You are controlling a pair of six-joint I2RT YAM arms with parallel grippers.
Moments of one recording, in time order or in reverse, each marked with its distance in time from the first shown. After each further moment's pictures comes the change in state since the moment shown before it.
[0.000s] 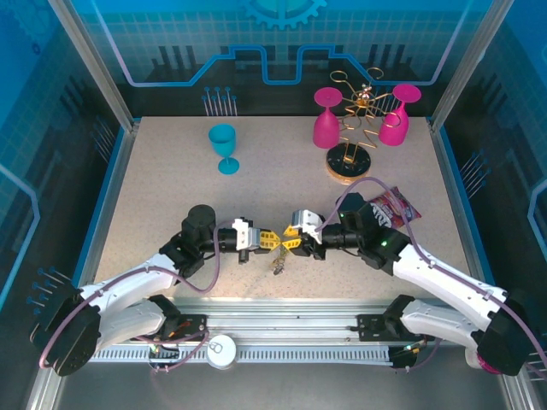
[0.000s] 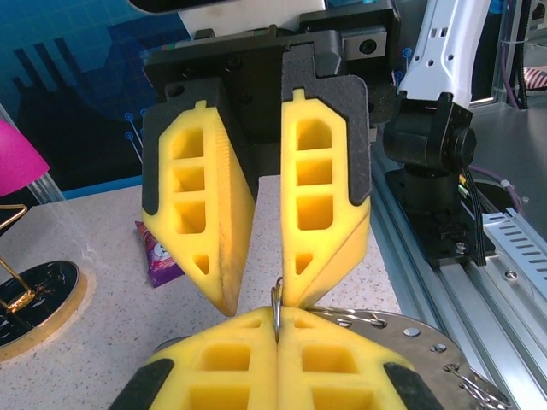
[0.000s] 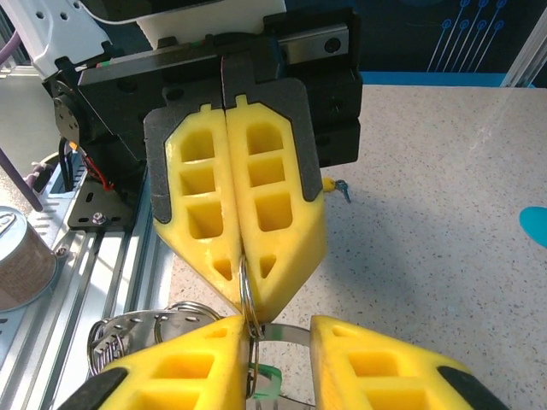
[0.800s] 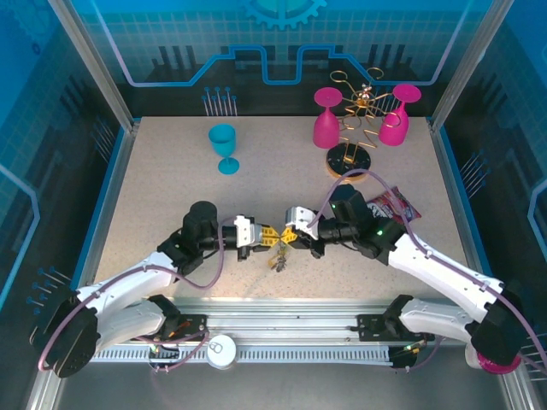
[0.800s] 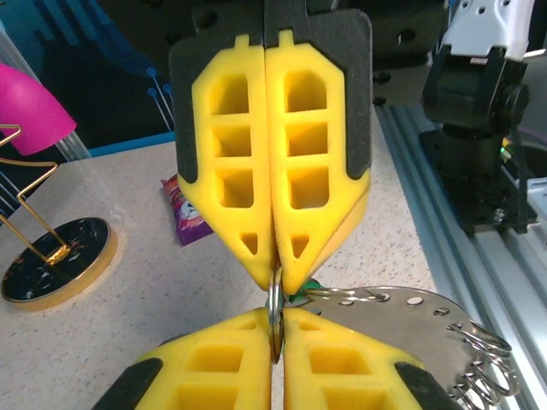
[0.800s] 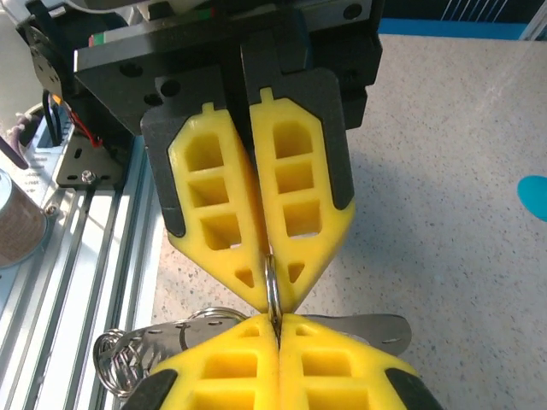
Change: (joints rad) left arm -0.002 -0.011 0.098 -0.250 -0.111 0.115; right arm 0.017 0.102 0.219 -0.297 0.076 -0.126
